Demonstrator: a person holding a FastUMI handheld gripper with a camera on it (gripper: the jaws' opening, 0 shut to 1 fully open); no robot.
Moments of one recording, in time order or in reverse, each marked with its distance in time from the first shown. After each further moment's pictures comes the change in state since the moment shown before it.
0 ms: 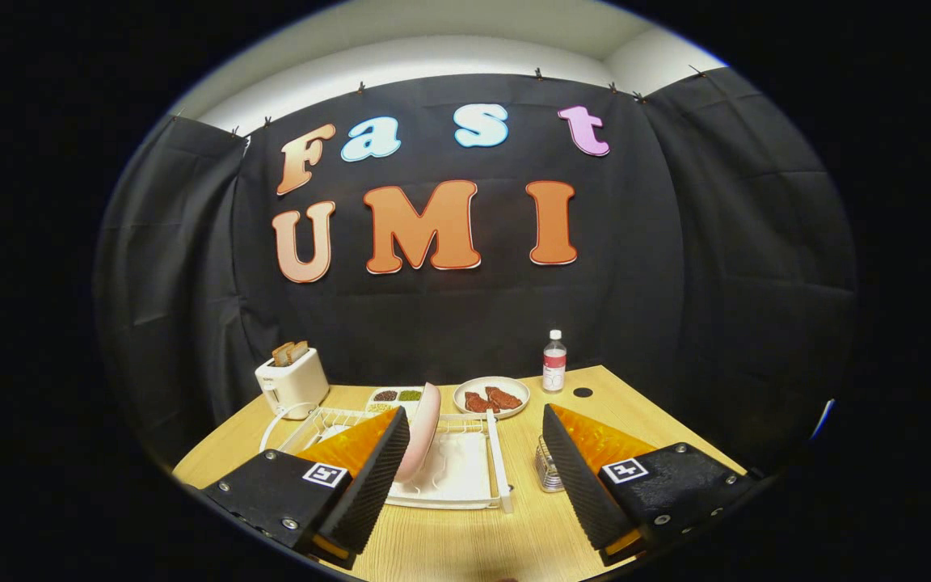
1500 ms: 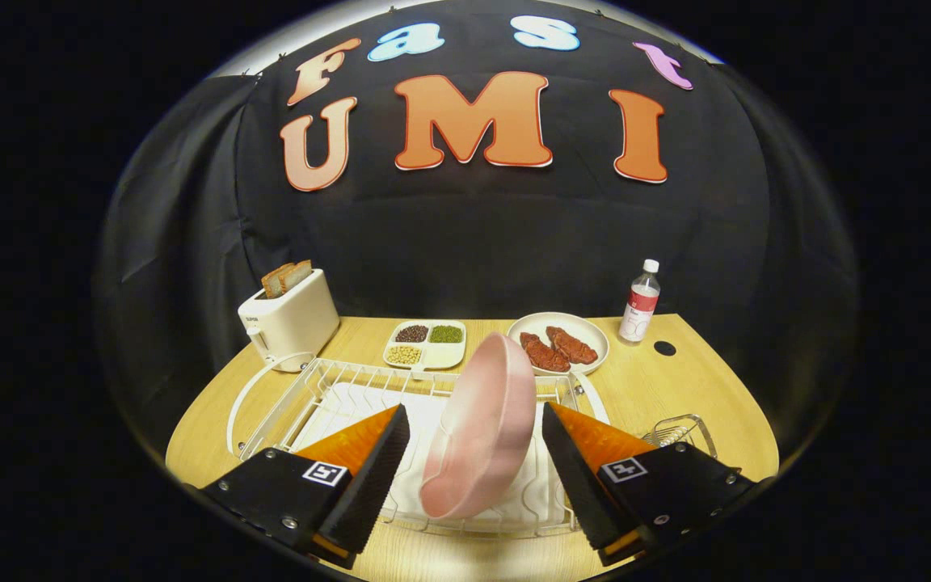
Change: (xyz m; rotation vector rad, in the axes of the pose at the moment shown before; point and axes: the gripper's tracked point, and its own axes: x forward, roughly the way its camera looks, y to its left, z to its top) arm 0.156 0.089 -0.100 -0.075 0.336 0.105
